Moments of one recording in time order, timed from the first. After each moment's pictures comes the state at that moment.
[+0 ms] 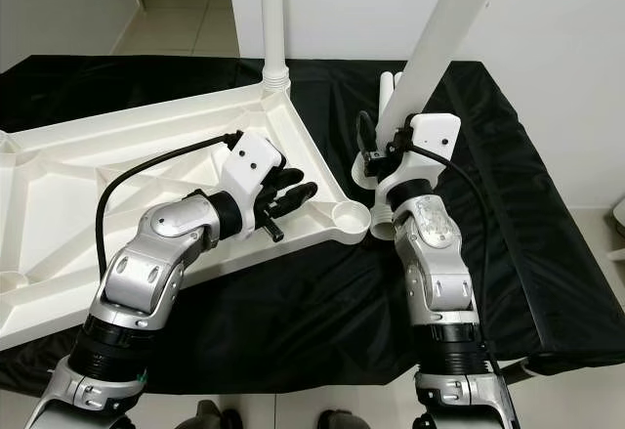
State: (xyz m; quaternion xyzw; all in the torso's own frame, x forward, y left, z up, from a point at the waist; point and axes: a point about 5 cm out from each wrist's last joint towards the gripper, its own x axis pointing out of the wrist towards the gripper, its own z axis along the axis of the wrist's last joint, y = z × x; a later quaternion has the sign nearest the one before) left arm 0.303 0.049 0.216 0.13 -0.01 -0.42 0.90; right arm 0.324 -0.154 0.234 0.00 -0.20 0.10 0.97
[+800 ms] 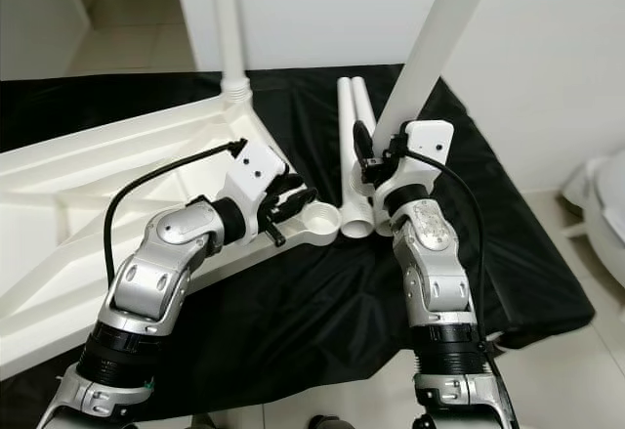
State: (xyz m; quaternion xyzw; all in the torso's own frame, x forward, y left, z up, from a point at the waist) left arm 0.303 0.046 0.217 0.12 -0.03 -0.41 0.90; right arm 0.327 -0.154 0.229 0.01 -0.19 0.11 0.98
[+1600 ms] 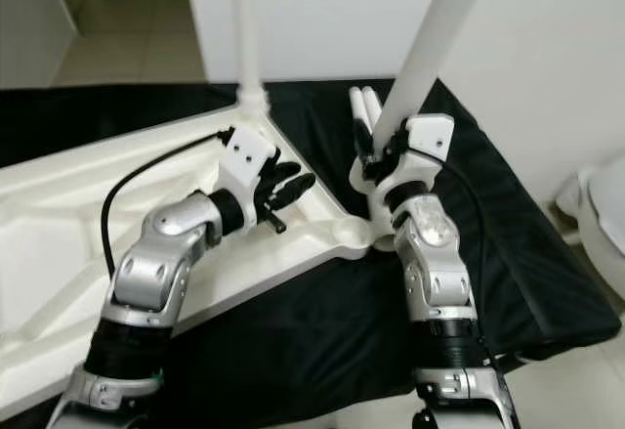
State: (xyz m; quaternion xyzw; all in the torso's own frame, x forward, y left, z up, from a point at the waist) left arm 0.313 0.061 0.223 0.08 -0.03 -0.34 0.94; right arm 0.331 -0.146 0.233 0.01 -0.20 0.13 0.97
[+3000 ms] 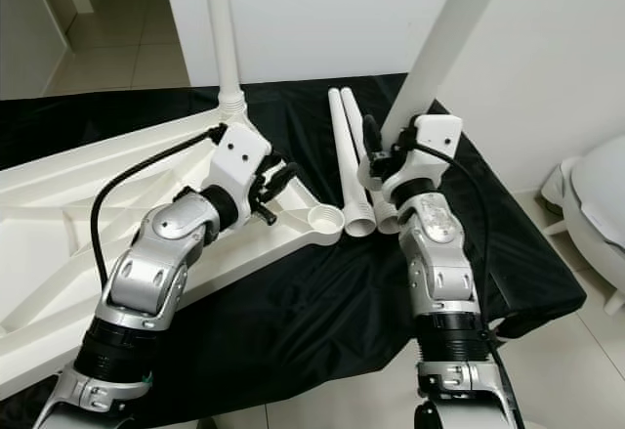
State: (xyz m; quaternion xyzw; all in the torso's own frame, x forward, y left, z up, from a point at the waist) left arm 0.311 0.056 0.224 0.12 -0.05 -0.32 0.94; right arm 0.337 -0.158 0.226 0.01 -0.18 0.10 0.98
